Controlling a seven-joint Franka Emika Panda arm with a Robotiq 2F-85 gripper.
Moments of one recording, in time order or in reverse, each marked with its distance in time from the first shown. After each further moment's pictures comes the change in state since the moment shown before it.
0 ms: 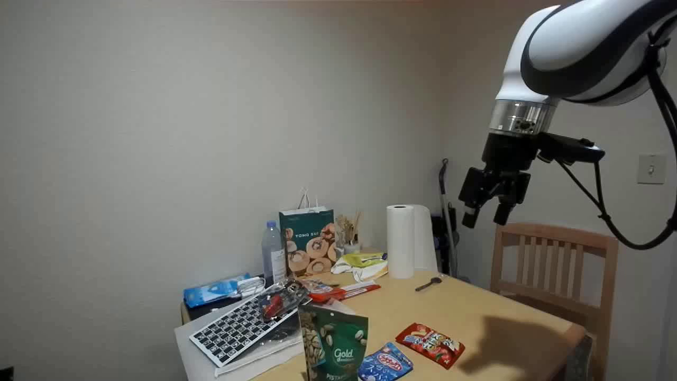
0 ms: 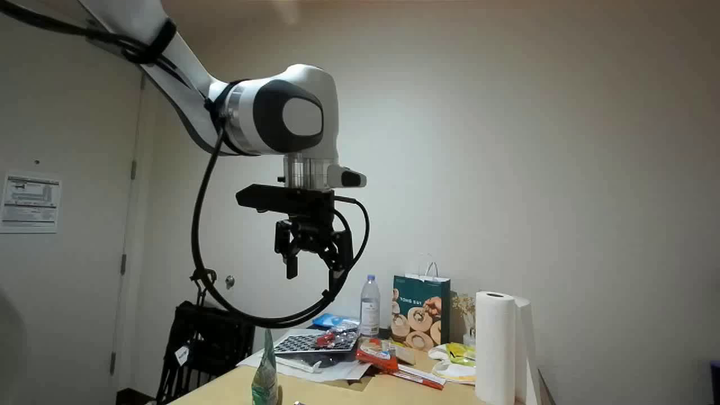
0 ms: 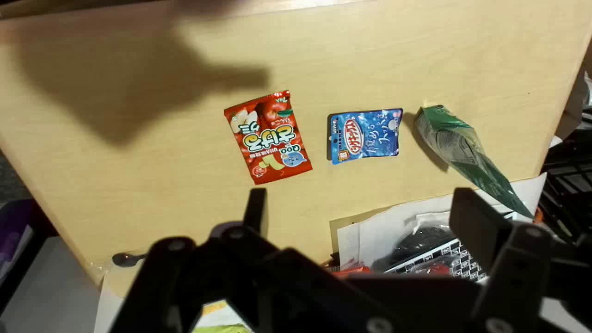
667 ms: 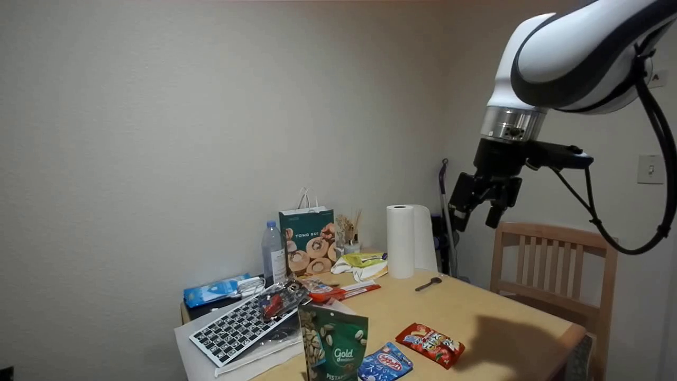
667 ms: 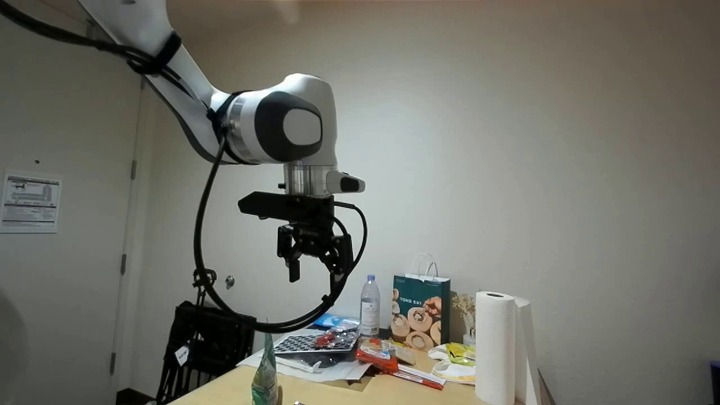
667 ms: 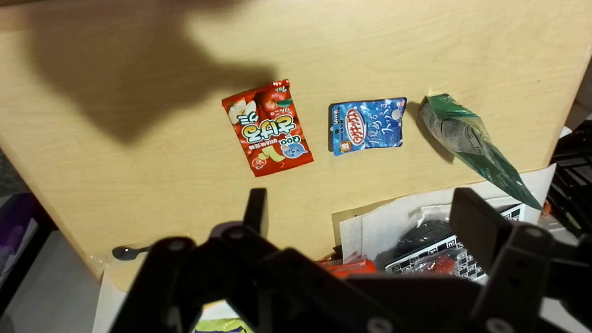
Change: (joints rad) arm -0.001 0.046 0.021 0.004 -0.001 0.062 0.027
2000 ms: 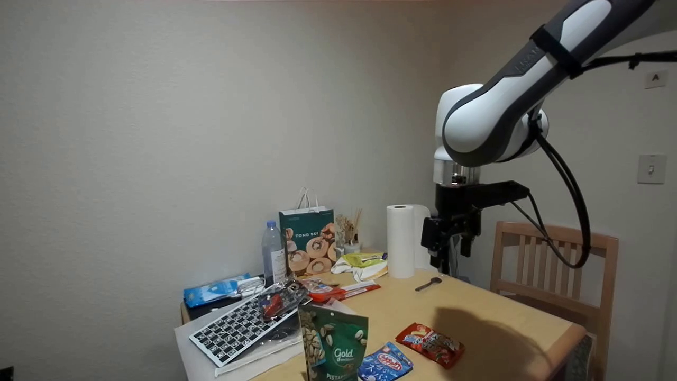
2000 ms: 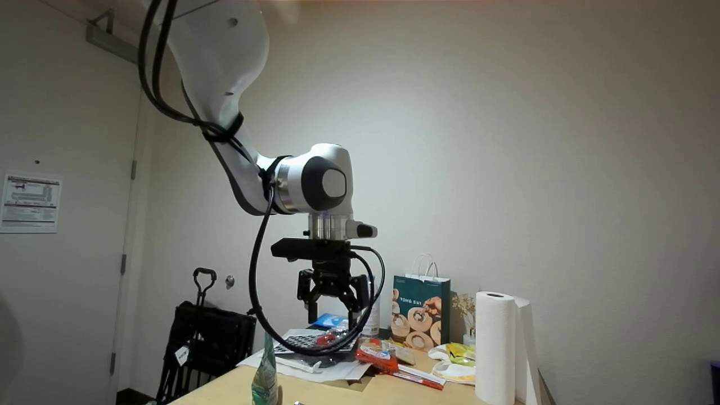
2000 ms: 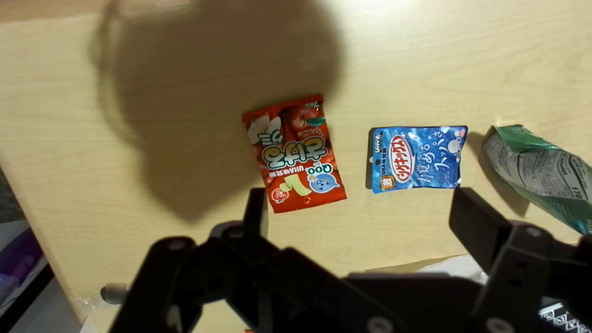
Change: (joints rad) arm -0.017 0.407 0.045 0.215 -0.105 0.014 0.054
